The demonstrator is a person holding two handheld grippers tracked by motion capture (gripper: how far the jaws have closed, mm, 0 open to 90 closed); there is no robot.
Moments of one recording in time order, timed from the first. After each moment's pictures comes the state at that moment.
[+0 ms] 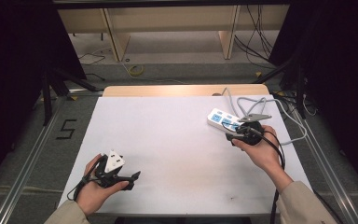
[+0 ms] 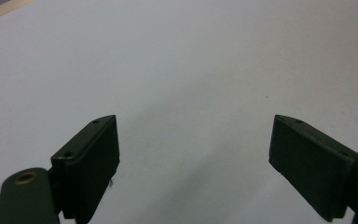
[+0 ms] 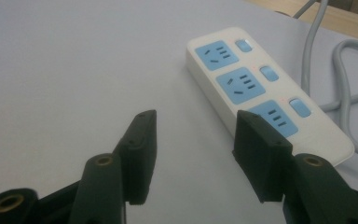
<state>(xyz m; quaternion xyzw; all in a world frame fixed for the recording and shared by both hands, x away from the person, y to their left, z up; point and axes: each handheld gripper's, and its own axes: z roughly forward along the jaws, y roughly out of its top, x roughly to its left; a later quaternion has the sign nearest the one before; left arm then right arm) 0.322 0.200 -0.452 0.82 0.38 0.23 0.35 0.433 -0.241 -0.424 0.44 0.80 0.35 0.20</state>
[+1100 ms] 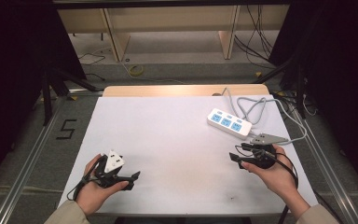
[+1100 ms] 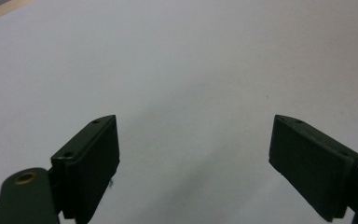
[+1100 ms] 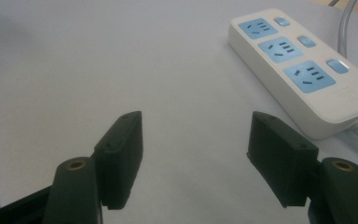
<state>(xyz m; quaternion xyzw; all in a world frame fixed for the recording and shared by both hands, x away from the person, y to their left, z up) 0.322 0.201 -0.452 0.82 0.38 0.23 0.35 0.368 -0.263 -0.436 0.41 0.80 0.41 0.17</state>
